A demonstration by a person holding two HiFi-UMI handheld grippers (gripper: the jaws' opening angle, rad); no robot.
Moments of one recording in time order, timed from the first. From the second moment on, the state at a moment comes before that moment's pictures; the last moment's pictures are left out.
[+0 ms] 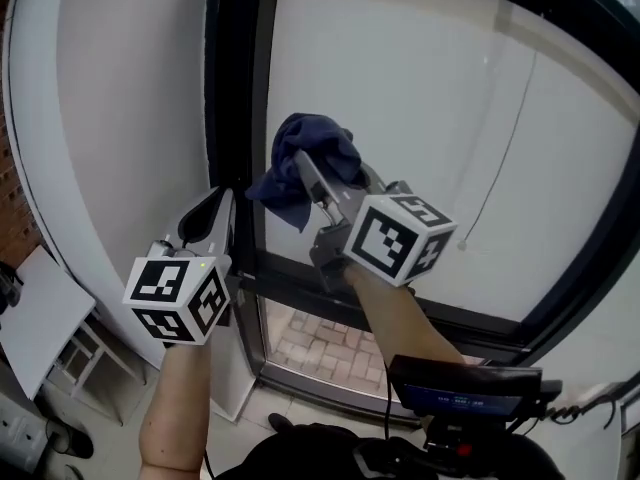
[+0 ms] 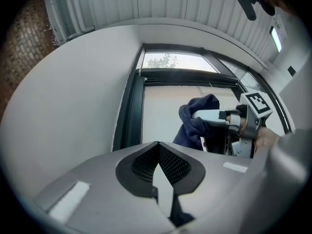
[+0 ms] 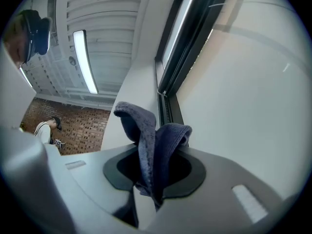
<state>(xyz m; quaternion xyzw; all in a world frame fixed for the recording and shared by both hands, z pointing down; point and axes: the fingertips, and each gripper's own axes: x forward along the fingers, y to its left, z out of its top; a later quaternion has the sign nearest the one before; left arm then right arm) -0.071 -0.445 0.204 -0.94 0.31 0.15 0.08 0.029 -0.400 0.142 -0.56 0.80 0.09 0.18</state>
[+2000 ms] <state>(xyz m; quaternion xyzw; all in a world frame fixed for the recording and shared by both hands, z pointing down) 0.175 -0.218 0.350 -0.99 0.11 0.03 0.01 0.265 -0.108 0.345 -0.73 0.68 0.01 0.05</state>
